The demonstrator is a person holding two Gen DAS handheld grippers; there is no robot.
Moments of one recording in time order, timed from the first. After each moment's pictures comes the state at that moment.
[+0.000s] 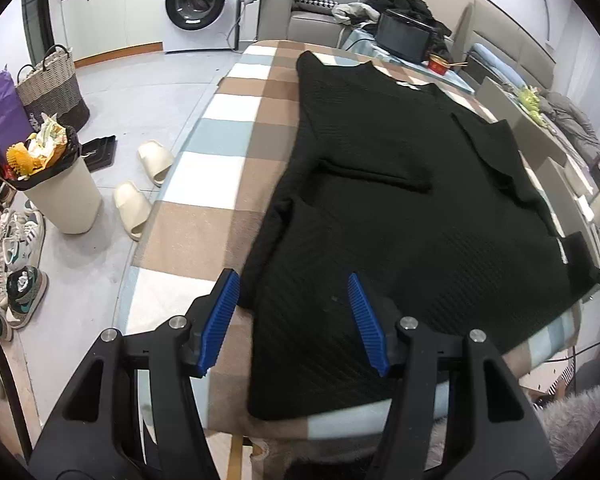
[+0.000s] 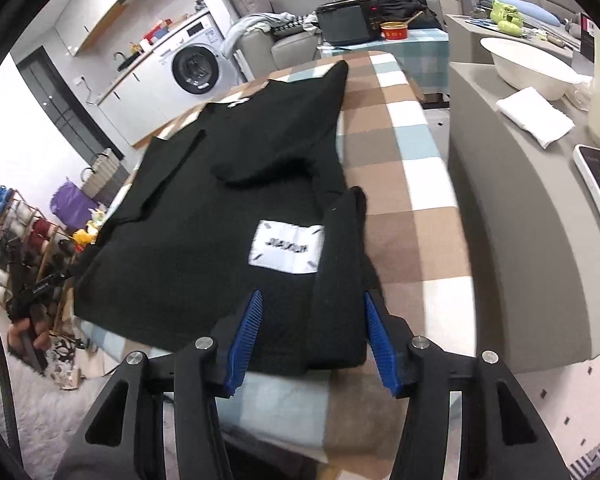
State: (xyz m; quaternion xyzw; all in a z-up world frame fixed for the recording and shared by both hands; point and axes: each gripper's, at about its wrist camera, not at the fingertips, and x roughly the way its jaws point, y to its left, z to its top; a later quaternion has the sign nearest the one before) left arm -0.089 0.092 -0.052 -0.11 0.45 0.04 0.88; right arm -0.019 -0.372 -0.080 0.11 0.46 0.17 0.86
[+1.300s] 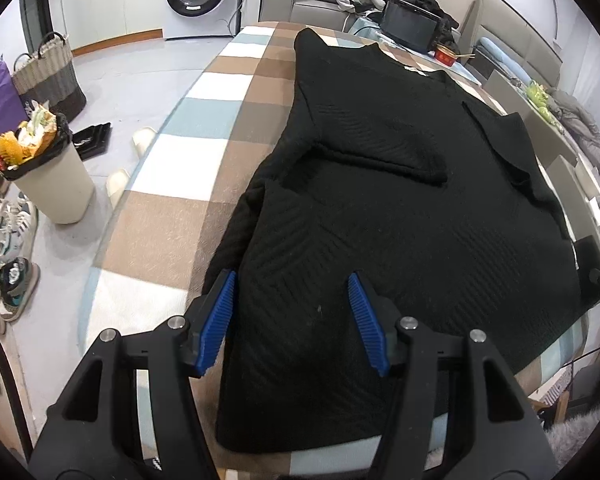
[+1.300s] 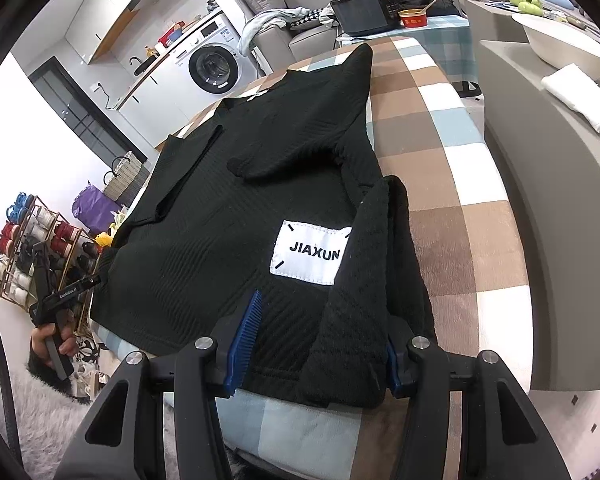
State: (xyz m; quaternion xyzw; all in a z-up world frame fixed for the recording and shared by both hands) left arm -0.053 0.086 -0.085 -0.12 0.47 0.05 0.87; right arm 0.003 -0.359 -0.104 0.14 0.47 0.21 0.85
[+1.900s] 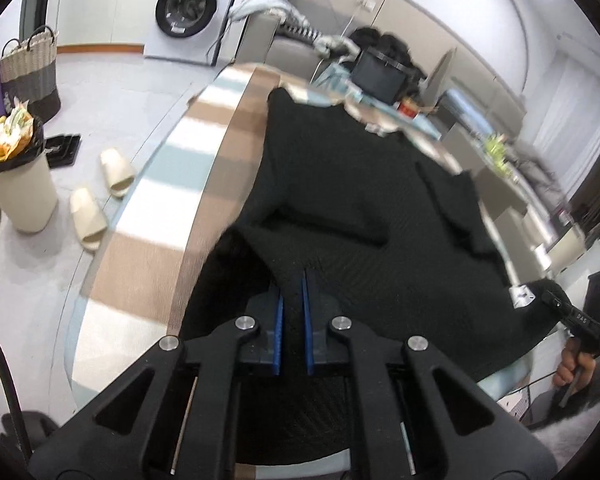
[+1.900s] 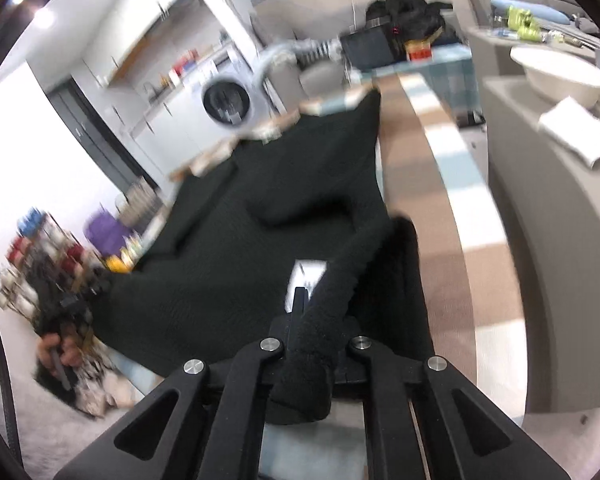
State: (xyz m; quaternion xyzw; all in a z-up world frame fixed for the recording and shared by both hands) left arm -0.064 0.101 -0.041 -0.20 0.38 -0.01 0.90; right arm -0.002 -0.369 -0.079 0.17 0.39 0.23 0.88
